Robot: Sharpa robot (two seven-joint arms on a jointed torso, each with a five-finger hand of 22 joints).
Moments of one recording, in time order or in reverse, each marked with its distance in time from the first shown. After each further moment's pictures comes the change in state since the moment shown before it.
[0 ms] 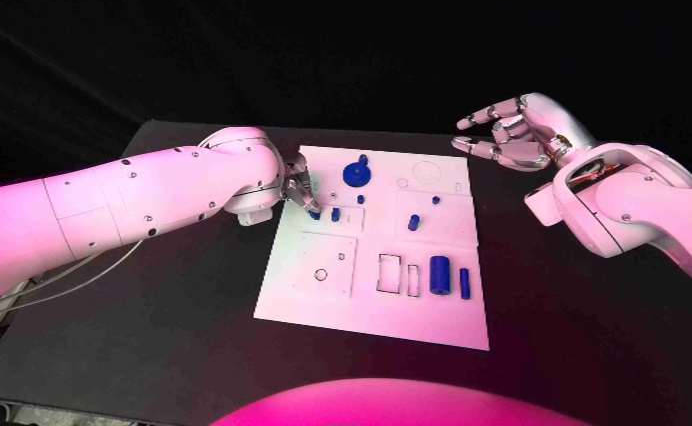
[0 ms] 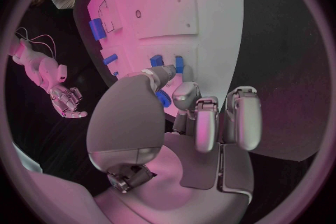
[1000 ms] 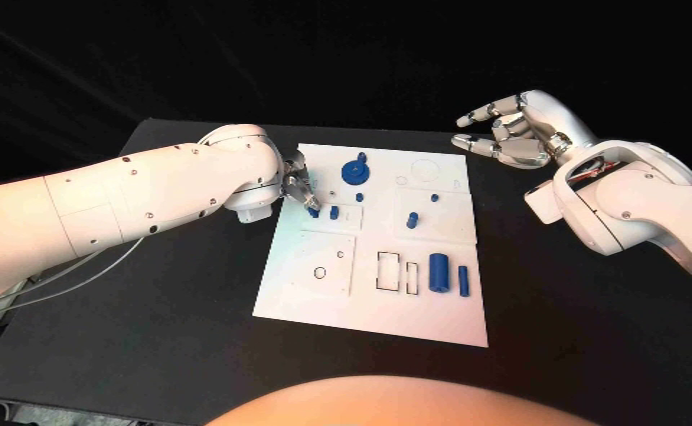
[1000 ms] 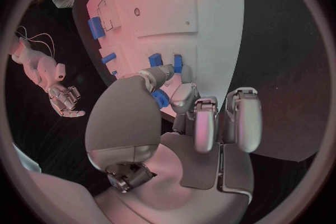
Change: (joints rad) left arm 0.000 0.011 0.000 -0.017 0.003 0.000 -0.003; left_hand -0.058 -0.013 0.034 -0.058 -0.009 0.016 -0.016 0.012 0.008 0.023 -0.019 0.033 0.038 0.000 -0.022 0.006 0.000 0.000 0.018 0.004 0.008 0.000; right arm 0.000 -0.007 0.000 0.005 0.000 -0.001 0.001; right_hand 0.000 0.000 0.000 0.000 0.000 0.000 0.000 0.000 0.000 0.000 0.000 0.000 0.000 0.000 0.000 0.000 0.001 0.000 0.000 0.000 0.000 0.000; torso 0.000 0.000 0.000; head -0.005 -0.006
